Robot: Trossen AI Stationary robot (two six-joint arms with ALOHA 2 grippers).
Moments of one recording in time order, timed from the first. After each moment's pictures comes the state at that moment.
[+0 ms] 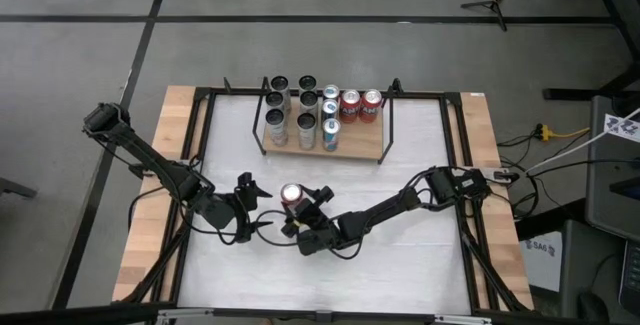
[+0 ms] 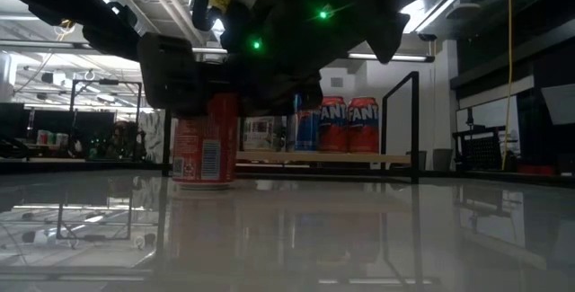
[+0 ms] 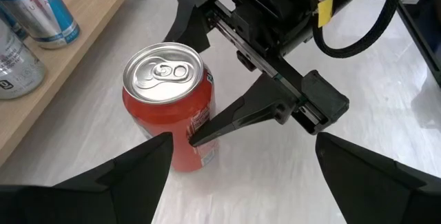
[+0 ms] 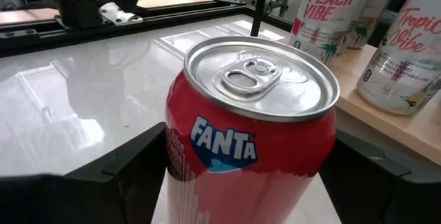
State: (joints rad) left arm -0.59 1.11 0.59 -0.20 -0.56 -0.47; right arm 0.39 2.34 1.58 0.09 1.05 0.53
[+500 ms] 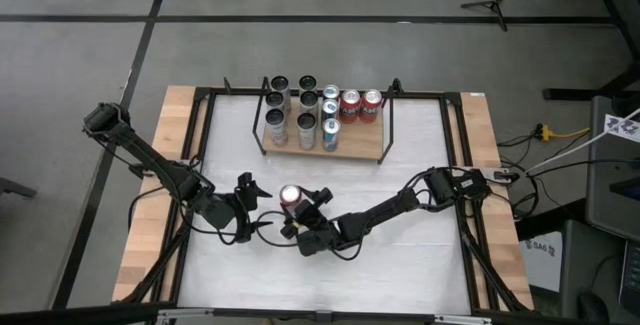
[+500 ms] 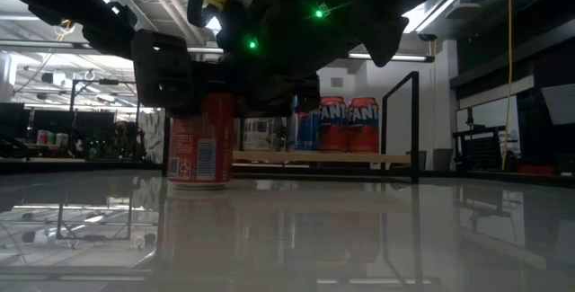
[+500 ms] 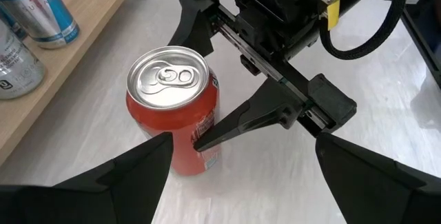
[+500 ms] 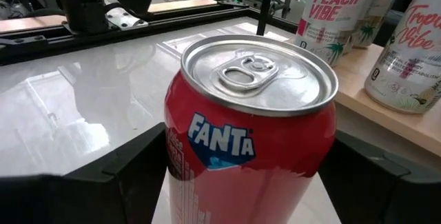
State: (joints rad) left arm -0.59 1.11 0.59 -0.20 -0.56 -0.47; right arm 0.39 2.35 1.58 0.17 1.07 0.49
